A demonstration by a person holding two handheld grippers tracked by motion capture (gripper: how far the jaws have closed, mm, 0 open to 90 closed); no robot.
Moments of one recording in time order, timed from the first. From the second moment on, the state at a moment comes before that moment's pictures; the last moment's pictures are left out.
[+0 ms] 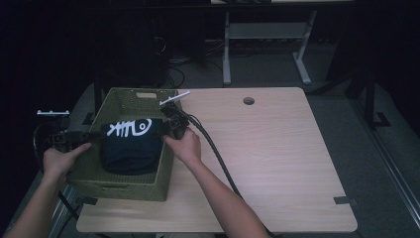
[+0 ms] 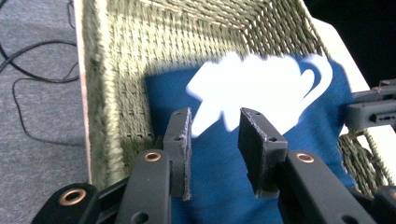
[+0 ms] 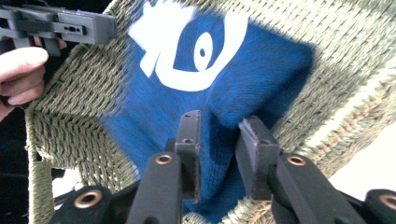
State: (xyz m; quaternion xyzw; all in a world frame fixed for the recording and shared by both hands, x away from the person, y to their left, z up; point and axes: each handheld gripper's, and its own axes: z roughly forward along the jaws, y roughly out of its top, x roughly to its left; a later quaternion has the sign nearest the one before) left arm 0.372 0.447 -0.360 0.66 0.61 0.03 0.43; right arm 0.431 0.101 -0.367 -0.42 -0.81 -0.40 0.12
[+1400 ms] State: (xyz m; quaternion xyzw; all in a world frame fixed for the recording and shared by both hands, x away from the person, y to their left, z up) left arm 0.318 0.392 -0.317 0.66 0.57 0.08 0.48; right arm 0.431 -0.005 -0.336 -0.41 -0.77 -0.47 0.11
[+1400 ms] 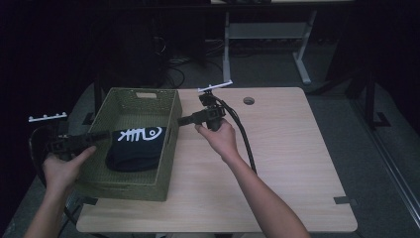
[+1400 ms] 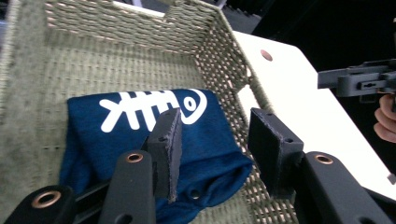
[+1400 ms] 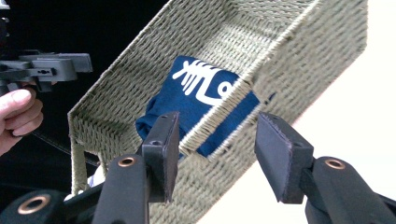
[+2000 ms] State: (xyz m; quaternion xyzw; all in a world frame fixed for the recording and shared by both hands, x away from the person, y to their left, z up) left arm 0.296 0.355 -0.312 0.67 0.55 0.08 0.50; right arm 0.424 -0.059 -0.333 -0.43 -0.76 -0.48 0.09
